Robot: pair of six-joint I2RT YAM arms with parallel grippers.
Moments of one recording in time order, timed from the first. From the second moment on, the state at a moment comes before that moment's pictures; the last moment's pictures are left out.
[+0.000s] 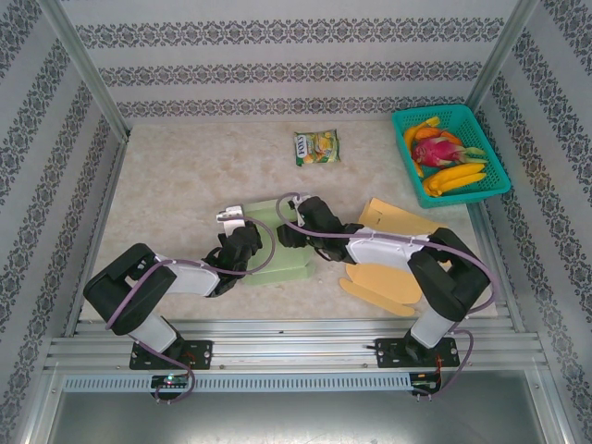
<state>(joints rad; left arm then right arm) -0.68 1.57 0.46 0.65 -0.65 -0.54 0.76 1.67 0.89 0.06 -0.02 0.41</state>
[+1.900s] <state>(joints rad) -0.64 1.44 0.35 0.73 -0.49 -0.44 0.61 1.12 0.70 -0.21 -0.04 0.21</state>
